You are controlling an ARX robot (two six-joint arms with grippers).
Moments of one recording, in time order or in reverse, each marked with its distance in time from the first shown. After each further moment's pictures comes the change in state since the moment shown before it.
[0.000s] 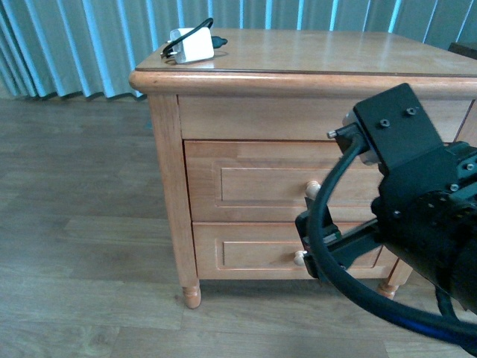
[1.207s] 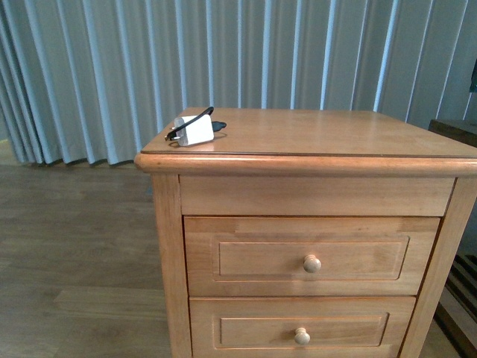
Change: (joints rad) left arm 0.000 0.000 0.000 0.000 0.000 0.000; right arm -0.409 -1.870 -0.556 -1.085 -0.142 0.271
